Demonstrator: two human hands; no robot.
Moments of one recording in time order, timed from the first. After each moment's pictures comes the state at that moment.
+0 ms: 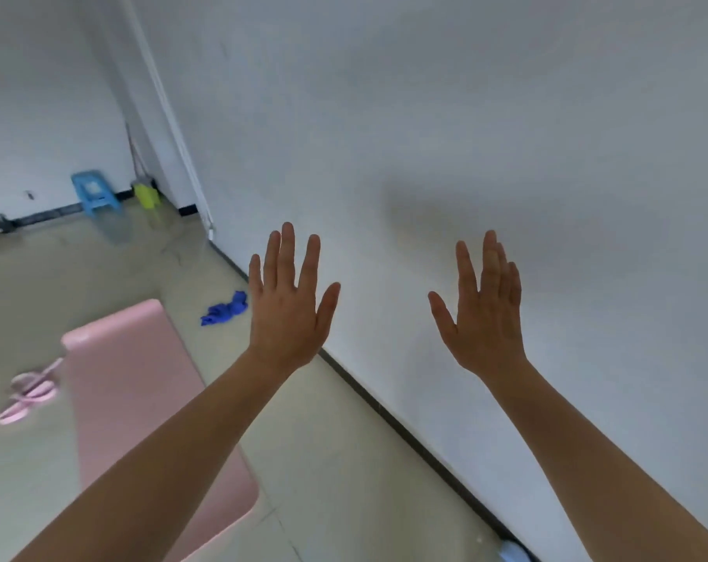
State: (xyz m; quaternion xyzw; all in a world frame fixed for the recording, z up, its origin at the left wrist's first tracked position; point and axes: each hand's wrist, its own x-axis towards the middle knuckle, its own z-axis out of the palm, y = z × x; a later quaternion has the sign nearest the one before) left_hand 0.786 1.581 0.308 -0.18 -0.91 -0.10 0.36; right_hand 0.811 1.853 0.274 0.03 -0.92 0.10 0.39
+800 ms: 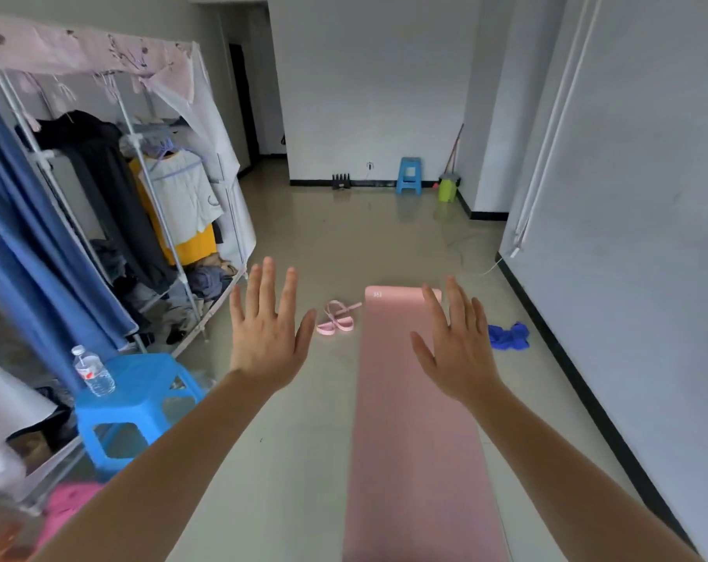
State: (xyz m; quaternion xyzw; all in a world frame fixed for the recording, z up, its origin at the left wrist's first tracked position) left_hand 0.939 0.771 0.285 0.27 -0.92 0.05 0.28; right_hand 0.738 0.981 0.241 0.43 -0.85 0.17 0.24
